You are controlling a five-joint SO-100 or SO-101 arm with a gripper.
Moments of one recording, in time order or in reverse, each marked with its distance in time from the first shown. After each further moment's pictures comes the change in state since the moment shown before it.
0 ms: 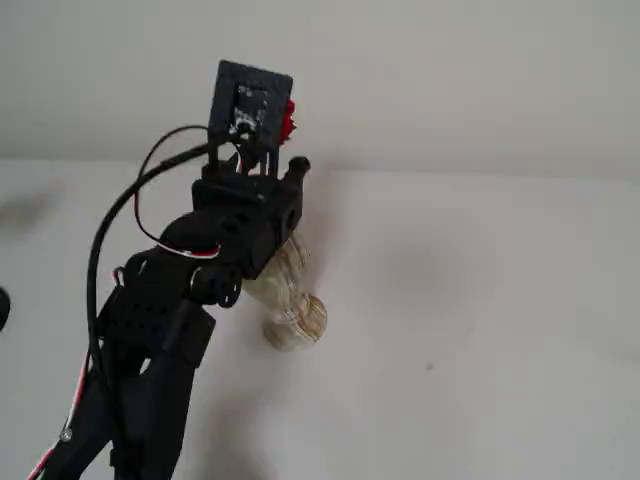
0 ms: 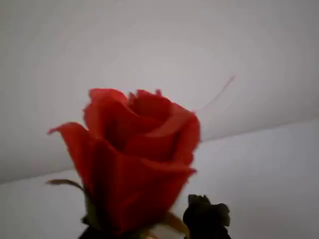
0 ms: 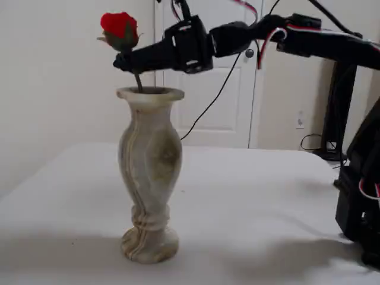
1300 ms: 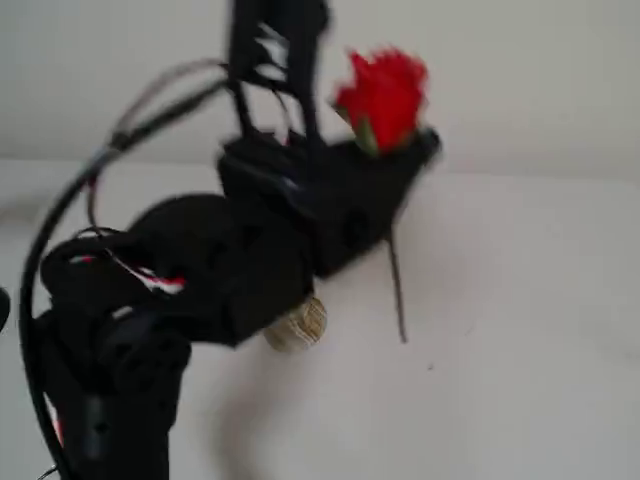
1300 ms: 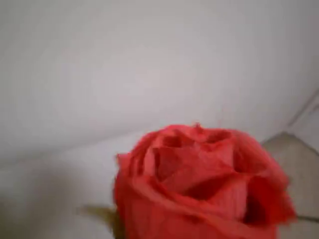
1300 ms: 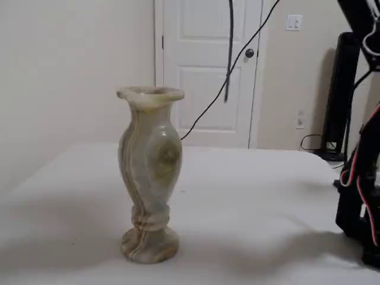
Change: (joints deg) arm 33.1 -2.4 -48.5 50.1 -22.5
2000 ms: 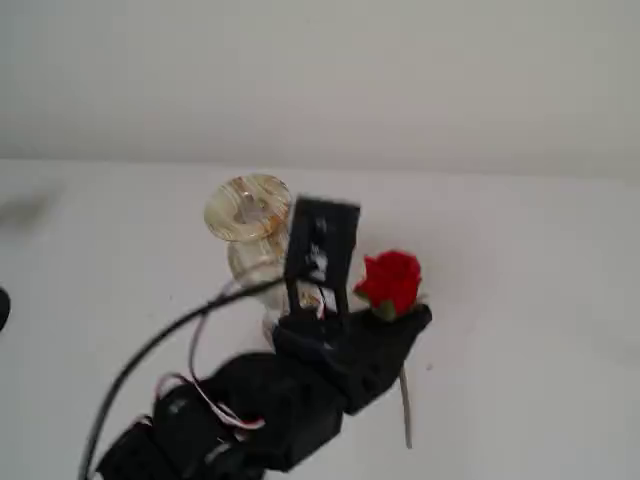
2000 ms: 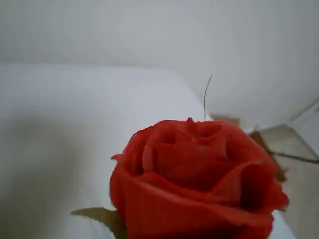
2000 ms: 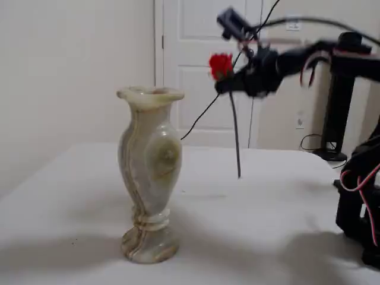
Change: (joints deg) arm -3.0 37.0 90.2 -49.2 -9.3
